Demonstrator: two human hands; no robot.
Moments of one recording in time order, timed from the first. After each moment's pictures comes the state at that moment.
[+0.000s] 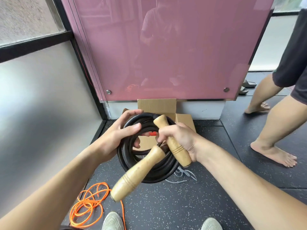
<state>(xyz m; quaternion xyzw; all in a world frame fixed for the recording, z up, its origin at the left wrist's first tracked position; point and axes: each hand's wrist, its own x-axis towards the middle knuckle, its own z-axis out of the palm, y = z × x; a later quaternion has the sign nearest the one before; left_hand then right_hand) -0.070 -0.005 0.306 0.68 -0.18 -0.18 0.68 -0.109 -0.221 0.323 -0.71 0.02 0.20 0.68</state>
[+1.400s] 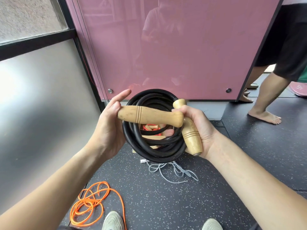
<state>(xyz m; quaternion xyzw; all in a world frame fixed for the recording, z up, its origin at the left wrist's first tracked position) -0.085 -0.018 0.336 0.52 -0.15 -0.03 0.84 -0.096 -0.236 0.331 -0.44 -0.01 0.29 0.85</state>
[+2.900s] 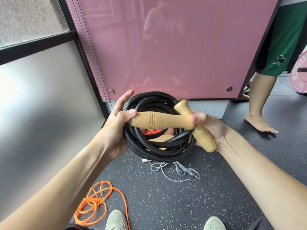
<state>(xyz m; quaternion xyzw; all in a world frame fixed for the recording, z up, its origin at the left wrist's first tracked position) -0.094 -0.020 0.341 0.51 -0.12 -0.13 0.84 -0.090 -0.269 0.327 -0.48 -0.22 0.31 0.79</state>
